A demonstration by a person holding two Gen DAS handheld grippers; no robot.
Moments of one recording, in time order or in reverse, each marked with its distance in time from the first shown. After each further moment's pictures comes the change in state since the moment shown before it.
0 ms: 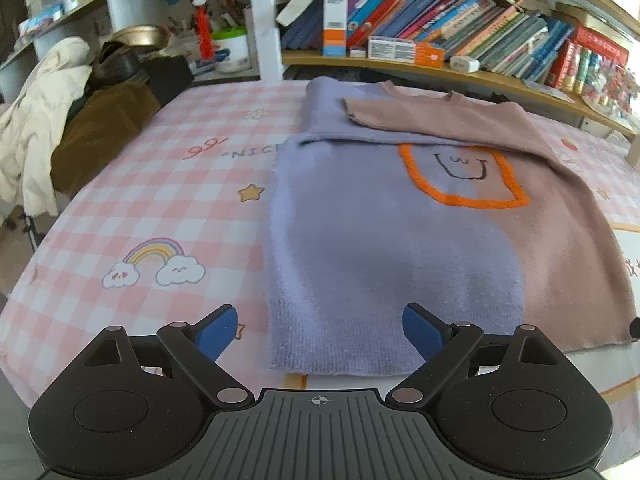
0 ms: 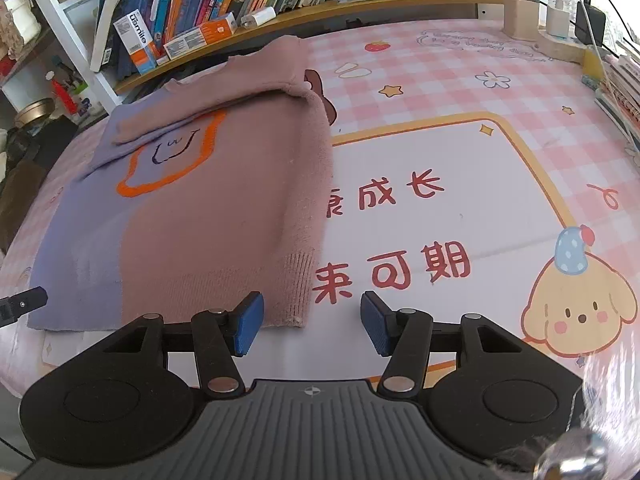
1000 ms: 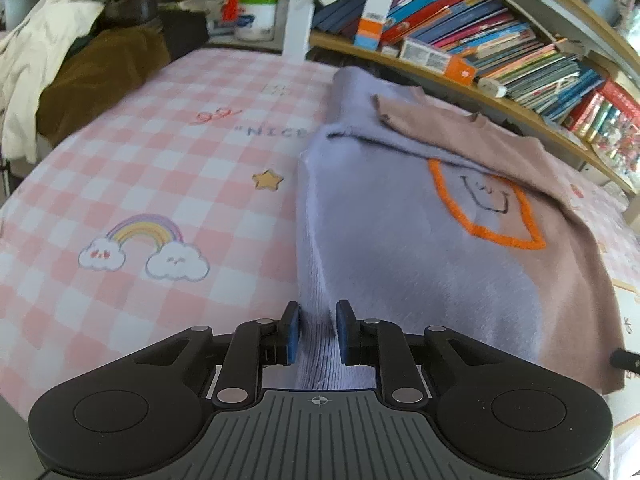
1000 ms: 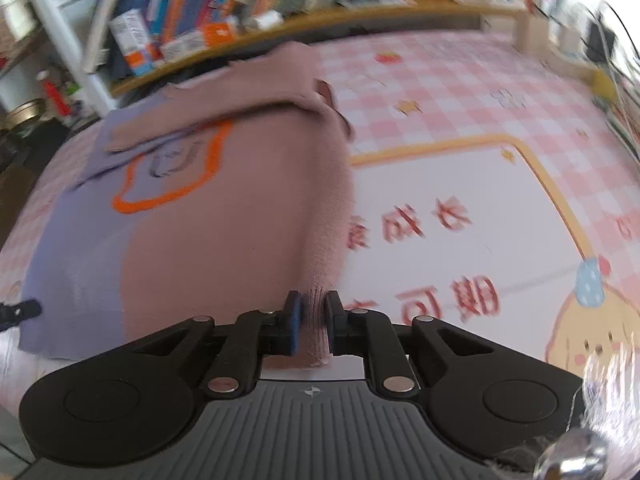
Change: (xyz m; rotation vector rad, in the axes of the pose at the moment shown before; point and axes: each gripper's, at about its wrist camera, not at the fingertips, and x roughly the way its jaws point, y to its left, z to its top) left arm 0.029 0.038 0.015 -0.140 0.025 -0.121; right arm 0.014 0.029 0.019 -0.058 -0.041 0.006
